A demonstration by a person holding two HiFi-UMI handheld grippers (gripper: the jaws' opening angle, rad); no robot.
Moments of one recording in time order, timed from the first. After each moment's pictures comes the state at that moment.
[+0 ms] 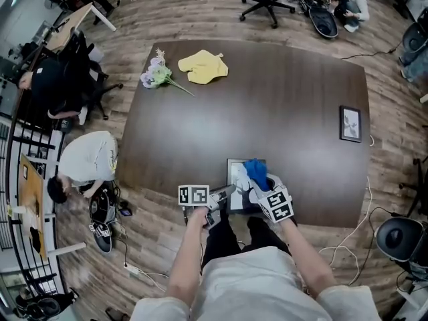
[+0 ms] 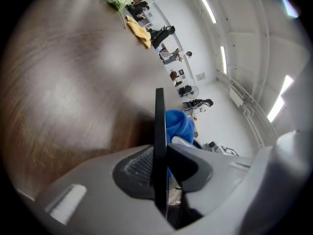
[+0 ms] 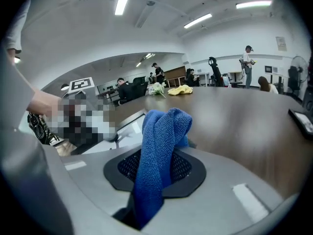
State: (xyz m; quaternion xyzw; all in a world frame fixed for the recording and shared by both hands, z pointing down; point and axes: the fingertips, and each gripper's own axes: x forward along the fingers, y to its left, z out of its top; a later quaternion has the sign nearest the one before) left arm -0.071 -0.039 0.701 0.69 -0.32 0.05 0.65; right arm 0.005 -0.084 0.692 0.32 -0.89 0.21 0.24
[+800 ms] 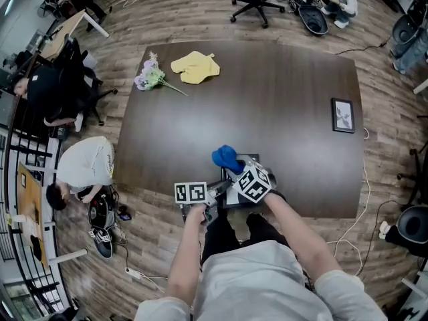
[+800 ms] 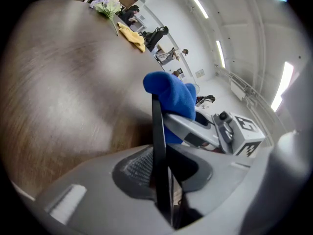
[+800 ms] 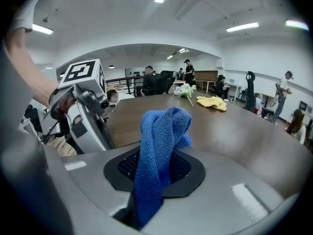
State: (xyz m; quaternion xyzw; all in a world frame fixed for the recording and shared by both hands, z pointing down) left arm -0.079 -0.040 0.696 0.71 -0.35 0.08 0.61; right arm -0.087 -0.096 0.672 0.18 -0.93 0.09 0.31
